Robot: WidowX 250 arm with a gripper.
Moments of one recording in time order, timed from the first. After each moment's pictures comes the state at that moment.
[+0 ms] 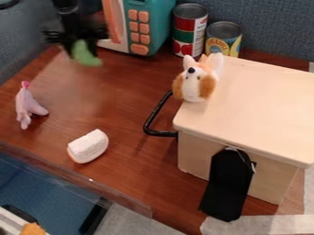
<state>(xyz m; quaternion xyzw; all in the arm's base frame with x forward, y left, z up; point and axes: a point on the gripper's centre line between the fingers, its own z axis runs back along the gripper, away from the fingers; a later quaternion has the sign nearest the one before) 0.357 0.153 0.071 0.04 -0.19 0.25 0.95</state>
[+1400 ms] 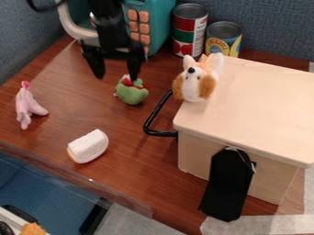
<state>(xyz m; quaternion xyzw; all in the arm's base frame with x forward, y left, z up) 0.334 0.108 0.073 0.00 -0.09 0.13 0.99</state>
